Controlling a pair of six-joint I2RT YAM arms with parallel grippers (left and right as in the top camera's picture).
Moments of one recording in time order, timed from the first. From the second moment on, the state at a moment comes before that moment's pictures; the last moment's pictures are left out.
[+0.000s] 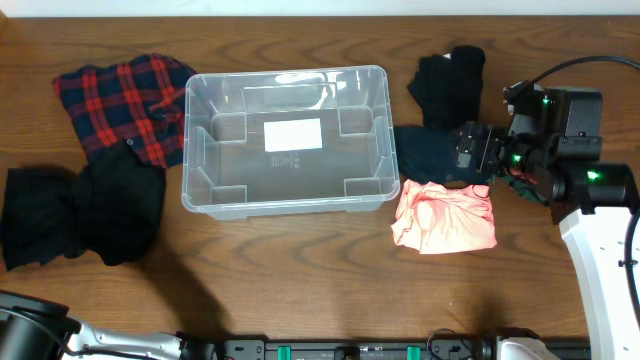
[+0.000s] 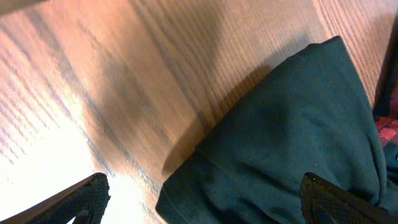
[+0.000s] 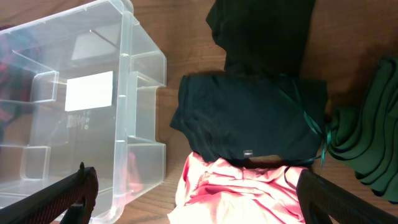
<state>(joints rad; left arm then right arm) 1.29 1.95 1.42 -0.65 0.47 0.13 0.00 1.26 1.18 -0.82 -0.28 0.21</state>
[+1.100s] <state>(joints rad) 1.18 2.20 1.46 -0.57 0.75 0.19 0.00 1.26 1.18 -0.82 -0.28 0.21</state>
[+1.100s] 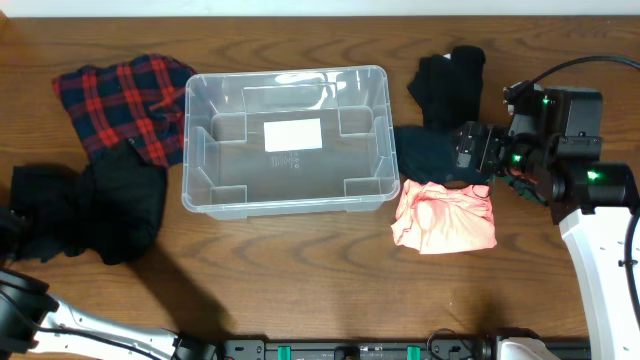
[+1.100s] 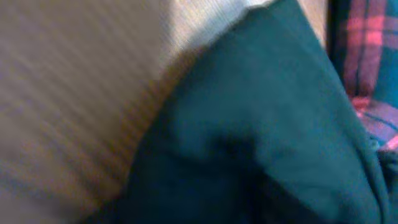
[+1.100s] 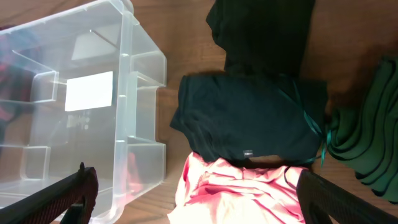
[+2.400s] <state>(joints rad) 0.37 0.97 1.42 -0.62 0.71 -0.57 0.00 1.26 1.18 -0.82 -0.28 0.21</state>
